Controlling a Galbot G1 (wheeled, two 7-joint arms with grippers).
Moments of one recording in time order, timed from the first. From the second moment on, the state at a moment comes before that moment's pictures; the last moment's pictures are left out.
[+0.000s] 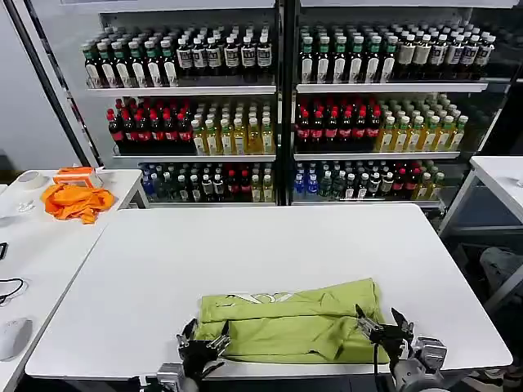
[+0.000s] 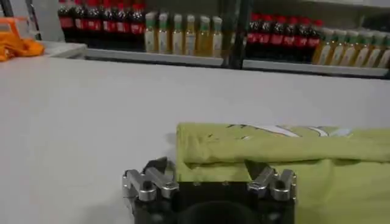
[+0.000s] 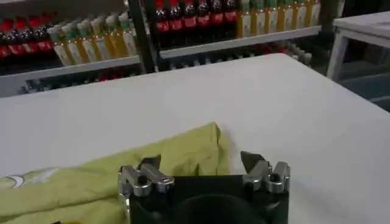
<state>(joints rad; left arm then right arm) 1.54 -1.26 -0.20 -2.00 -0.34 0.26 -0.34 -1.60 1.19 0.54 2.22 0.59 -0.50 0.35</state>
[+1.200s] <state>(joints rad) 1.55 -1.22 -0.37 -2.02 -0.50 0.18 -0.32 -1.62 1.20 0.54 2.23 0.58 -0.48 0.36</state>
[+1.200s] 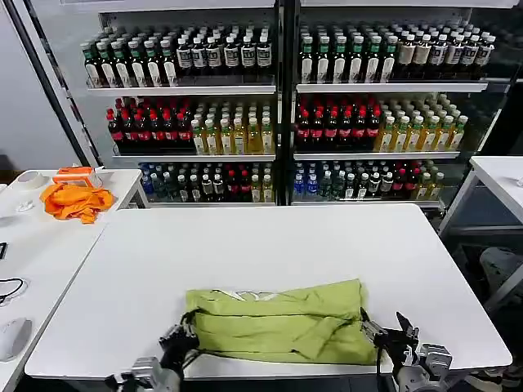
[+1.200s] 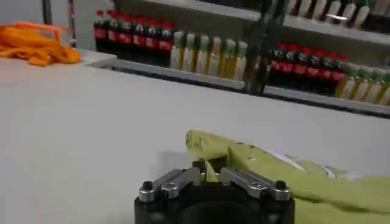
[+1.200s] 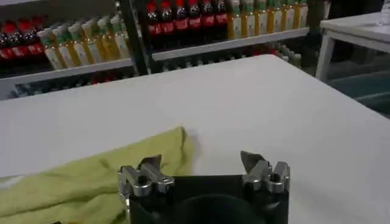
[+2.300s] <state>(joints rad) 1.44 -1.16 -0.46 -2.18 -0.90 0.27 -0.26 -1.61 1.19 0.56 2.19 0.59 -0.48 0.36</state>
